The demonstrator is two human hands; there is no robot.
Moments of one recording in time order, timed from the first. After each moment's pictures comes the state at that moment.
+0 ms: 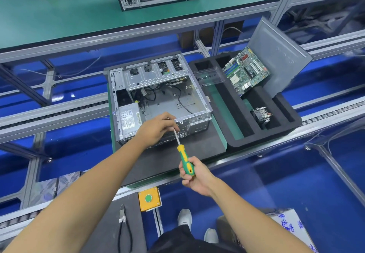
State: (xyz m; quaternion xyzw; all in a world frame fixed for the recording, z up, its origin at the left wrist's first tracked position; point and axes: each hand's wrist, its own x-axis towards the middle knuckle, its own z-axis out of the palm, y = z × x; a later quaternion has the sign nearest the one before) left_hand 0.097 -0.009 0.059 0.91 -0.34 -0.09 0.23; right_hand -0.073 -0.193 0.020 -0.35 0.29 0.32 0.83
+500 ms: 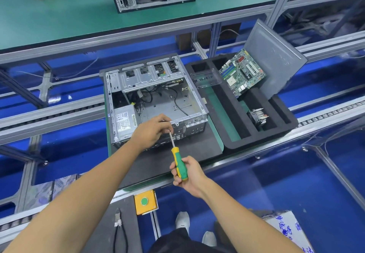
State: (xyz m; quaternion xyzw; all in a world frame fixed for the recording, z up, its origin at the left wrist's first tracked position) left_hand 0.094 -0.012 0.061 0.92 -0.34 -0.04 0.19; right_hand -0.068 -0.180 0.032 -0.39 0.28 0.30 0.83
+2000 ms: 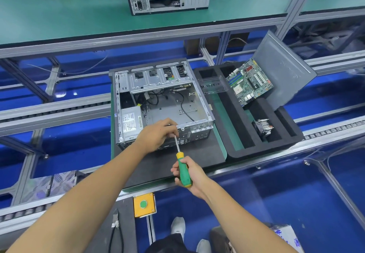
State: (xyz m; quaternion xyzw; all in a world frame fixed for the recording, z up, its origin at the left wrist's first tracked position) left_hand 0.095 -0.008 0.054 0.91 -0.37 -0.01 0.18; right_hand -0.048 -0.181 0.030 -0.44 0.32 0.29 0.79
